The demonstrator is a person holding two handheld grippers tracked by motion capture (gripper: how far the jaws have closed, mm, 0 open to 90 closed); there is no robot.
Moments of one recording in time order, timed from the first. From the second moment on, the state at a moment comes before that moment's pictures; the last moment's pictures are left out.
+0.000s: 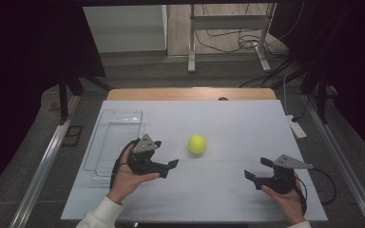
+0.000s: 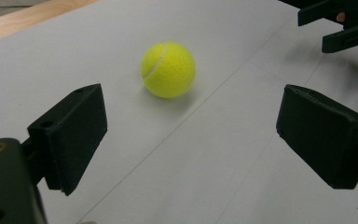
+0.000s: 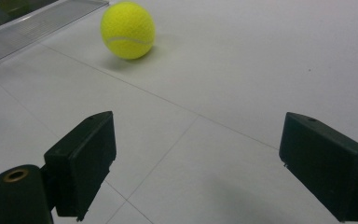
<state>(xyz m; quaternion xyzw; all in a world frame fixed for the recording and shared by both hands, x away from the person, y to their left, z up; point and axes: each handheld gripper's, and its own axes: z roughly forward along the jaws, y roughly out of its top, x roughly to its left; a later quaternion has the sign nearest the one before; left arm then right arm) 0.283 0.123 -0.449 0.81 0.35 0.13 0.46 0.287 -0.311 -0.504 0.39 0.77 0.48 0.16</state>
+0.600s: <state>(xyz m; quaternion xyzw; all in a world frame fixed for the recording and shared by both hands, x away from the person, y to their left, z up) 0.299 0.106 -0.445 0.82 0.34 0.12 0.45 0.286 -0.311 -0.505 0.39 0.77 0.48 0.16</state>
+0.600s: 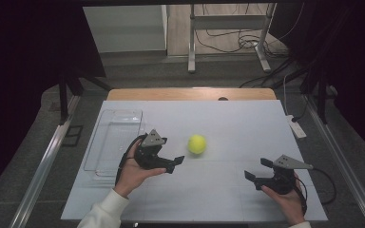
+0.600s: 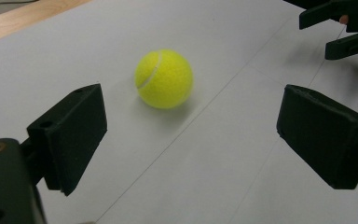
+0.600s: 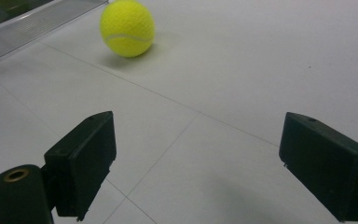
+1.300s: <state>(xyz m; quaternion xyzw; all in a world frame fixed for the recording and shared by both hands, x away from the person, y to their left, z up) 0.316 0.090 -0.440 0.83 0.33 0.11 0.44 0.286 -0.311 -0.506 0.39 0.77 0.47 0.16</state>
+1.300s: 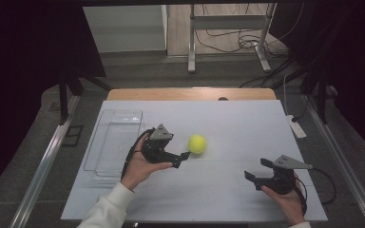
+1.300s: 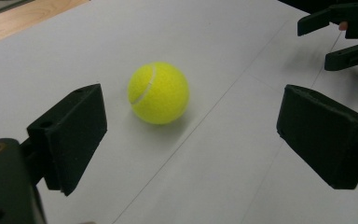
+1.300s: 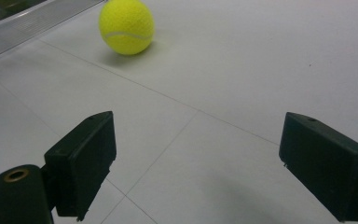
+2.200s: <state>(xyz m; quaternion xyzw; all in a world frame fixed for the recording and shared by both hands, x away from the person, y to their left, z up) 0.341 0.072 -0.440 0.84 0.33 0.09 0.41 0.287 -0.312 -0.507 0.40 0.77 0.47 0.16</state>
